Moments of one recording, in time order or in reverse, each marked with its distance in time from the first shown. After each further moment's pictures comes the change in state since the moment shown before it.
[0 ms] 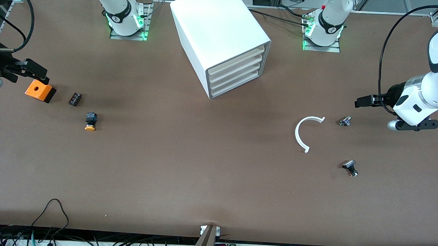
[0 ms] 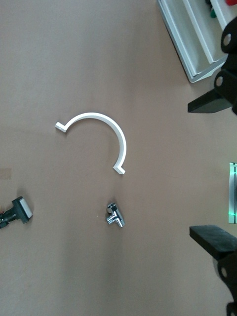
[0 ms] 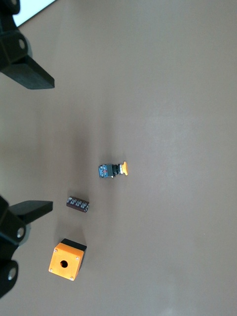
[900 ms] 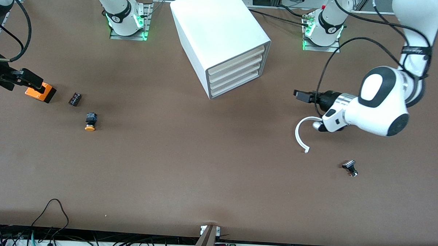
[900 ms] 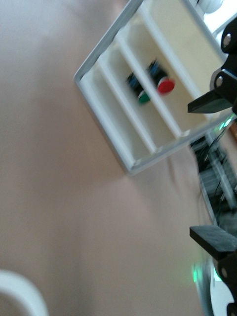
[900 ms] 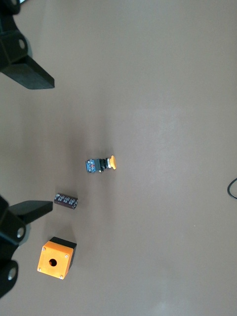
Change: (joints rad) left arm -0.019 0.218 -0.135 -0.184 -0.472 -0.025 0.037; right arm -0.025 0.043 -0.003 0.002 0.005 0.062 0.001
